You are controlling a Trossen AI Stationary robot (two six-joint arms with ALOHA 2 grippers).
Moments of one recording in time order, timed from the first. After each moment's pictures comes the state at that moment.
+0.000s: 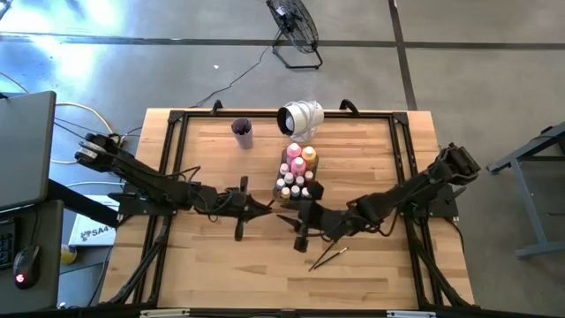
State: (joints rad) left arm -0.35 1.29 0.58 0.65 -0.32 -0.09; right arm 0.45 1.63 1.22 0.05 0.67 0.23
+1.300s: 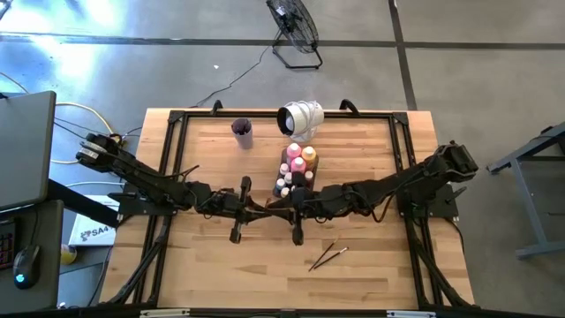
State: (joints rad) left arm -0.35 1.31 0.58 0.87 -0.22 0.03; right arm 0.31 1.63 1.21 0.30 0.28 0.16
